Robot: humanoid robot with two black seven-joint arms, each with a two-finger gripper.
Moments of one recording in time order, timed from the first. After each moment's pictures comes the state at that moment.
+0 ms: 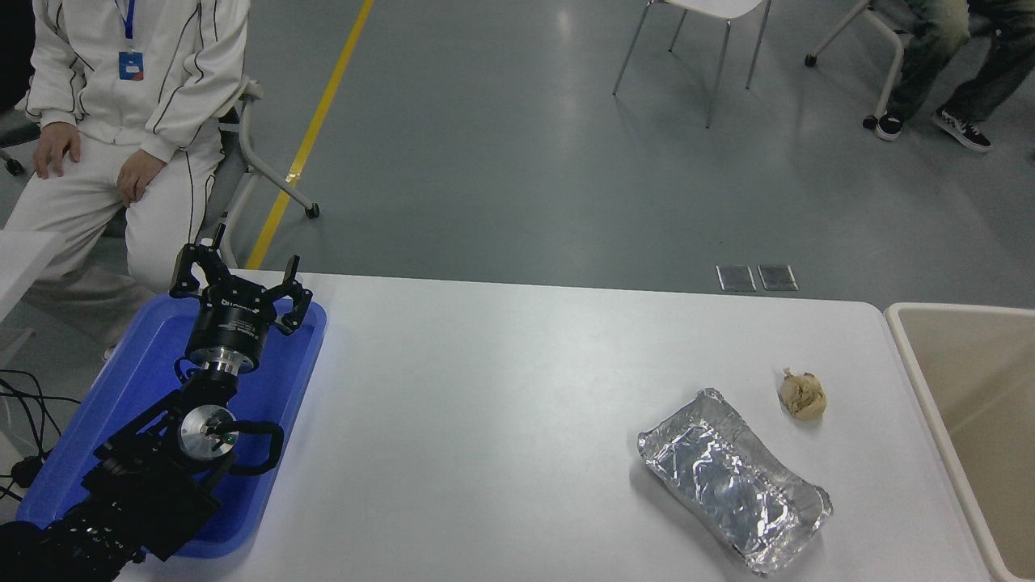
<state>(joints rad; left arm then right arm) -0.62 0.18 -0.87 -0.41 -0.09 -0.57 -0.51 0.91 -0.85 -0.76 0.60 -0.28 0.02 0.02</state>
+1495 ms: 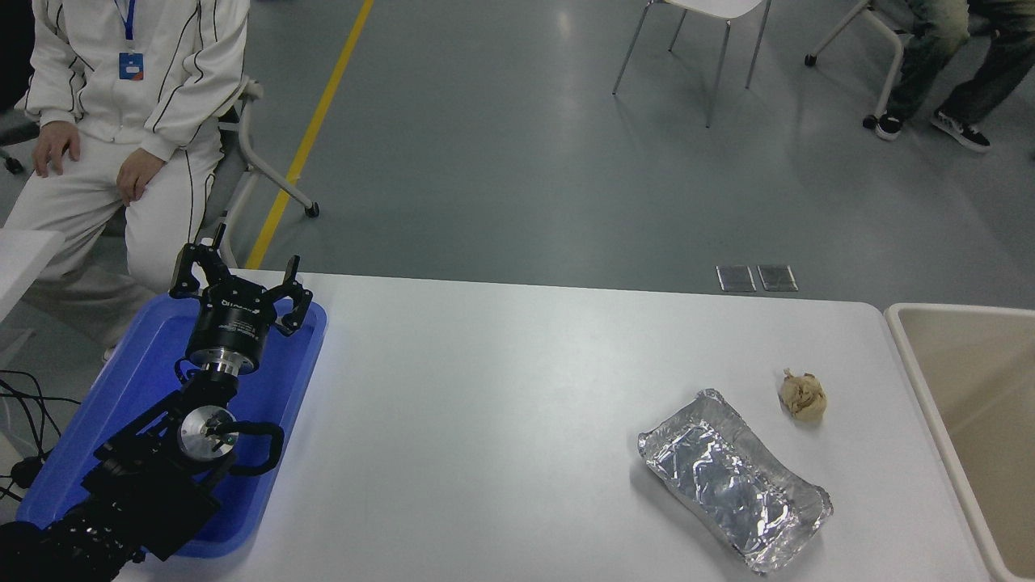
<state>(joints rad) -0.62 0.18 -0.87 -0.41 -0.09 -0.57 -0.51 1.95 -0.81 -1.51 1.08 -0.35 0.74 0.02</state>
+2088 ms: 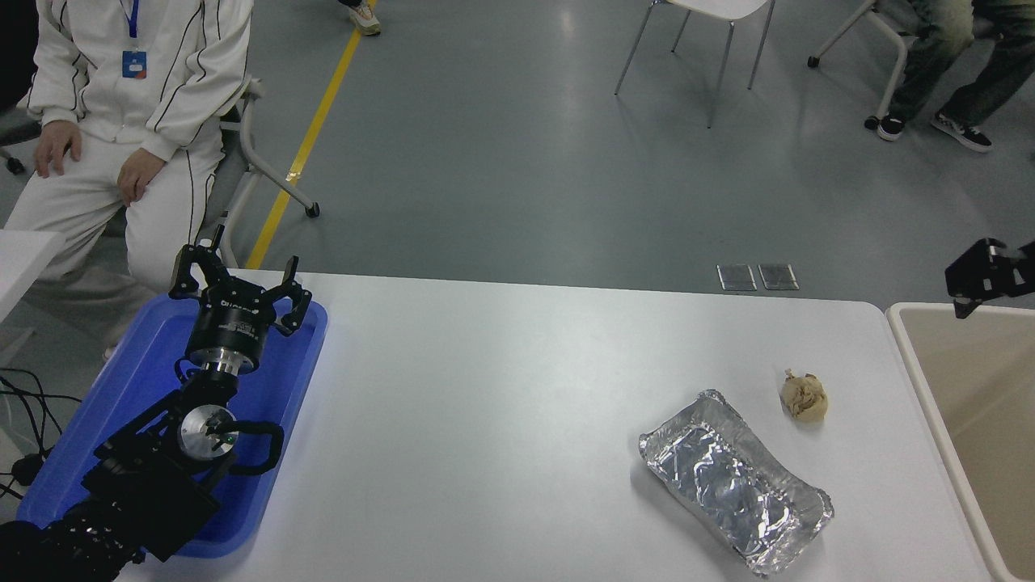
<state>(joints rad) -0.62 0.18 -0.87 -0.41 -0.09 -0.57 -0.51 2.14 -0.50 -1.46 1.17 -0.36 0.78 0.02</state>
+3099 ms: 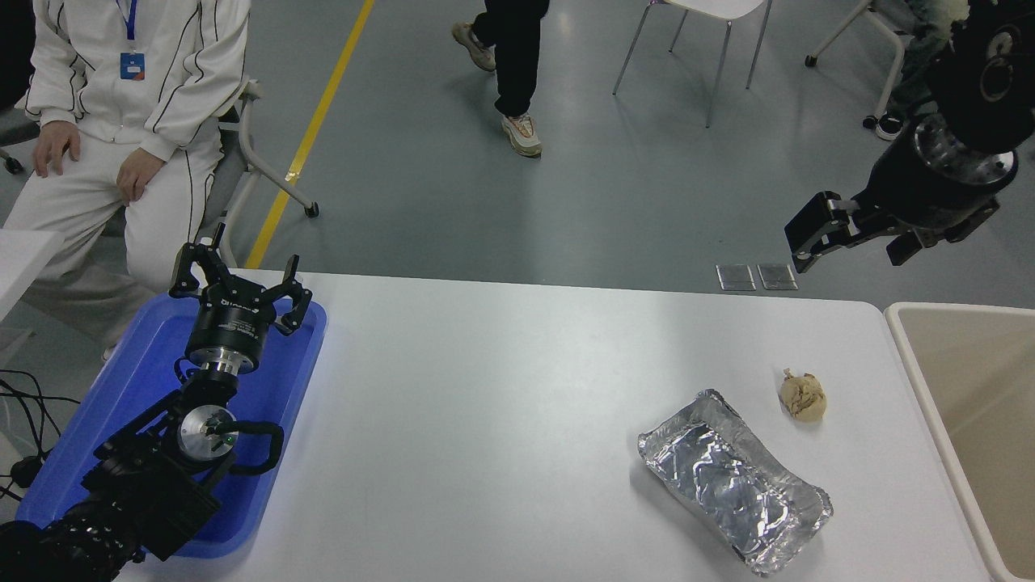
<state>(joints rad) -0.62 0.18 -0.87 -0.41 -0.09 -0.57 -0.51 2.24 -0.40 -1.29 1.25 -0.36 0.79 0.02</state>
